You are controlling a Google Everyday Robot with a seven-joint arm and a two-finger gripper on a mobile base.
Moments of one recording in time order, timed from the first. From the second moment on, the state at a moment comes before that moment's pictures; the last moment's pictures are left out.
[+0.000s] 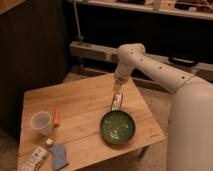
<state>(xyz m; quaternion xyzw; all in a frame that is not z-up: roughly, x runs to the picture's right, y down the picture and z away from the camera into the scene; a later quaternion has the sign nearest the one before) 0.098 0.005 0.802 -0.35 -0.10 0.27 0.89</state>
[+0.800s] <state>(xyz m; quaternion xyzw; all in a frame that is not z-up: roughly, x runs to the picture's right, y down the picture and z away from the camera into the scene) 0.112 0.009 0.789 -0.35 -0.13 0.31 0.87</state>
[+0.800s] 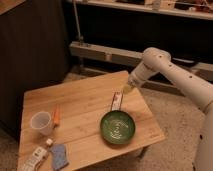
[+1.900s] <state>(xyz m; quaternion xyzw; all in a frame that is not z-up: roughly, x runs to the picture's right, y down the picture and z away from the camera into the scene) 0.163 0.089 0.771 -0.38 -0.09 0.47 0.79</state>
